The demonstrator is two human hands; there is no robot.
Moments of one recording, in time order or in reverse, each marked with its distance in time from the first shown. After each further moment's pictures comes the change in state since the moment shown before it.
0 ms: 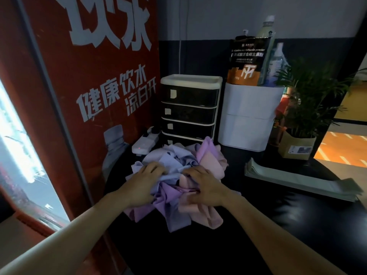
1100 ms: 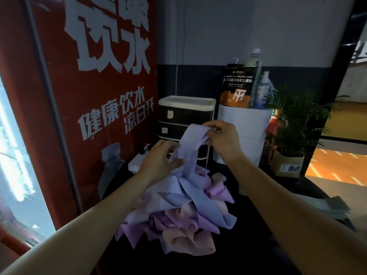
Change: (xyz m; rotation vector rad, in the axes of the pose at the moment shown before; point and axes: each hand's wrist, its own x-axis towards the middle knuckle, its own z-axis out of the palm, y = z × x) left_hand 0.063 0.050 -0.065 -0.406 0.483 -0.053; right_hand 0.033 -0.042 -0.134 0.502 0.786 0.123
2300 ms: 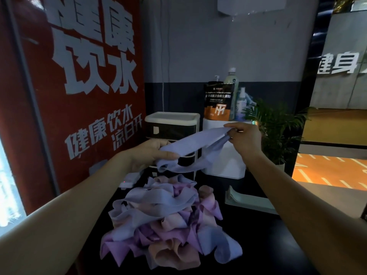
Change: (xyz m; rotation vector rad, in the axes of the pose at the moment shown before) left_hand 0.042 0.061 -0.046 -0.587 -0.542 -0.228; right_hand 0.017 -0.001 -0.096 -0.087 0.291 -0.009
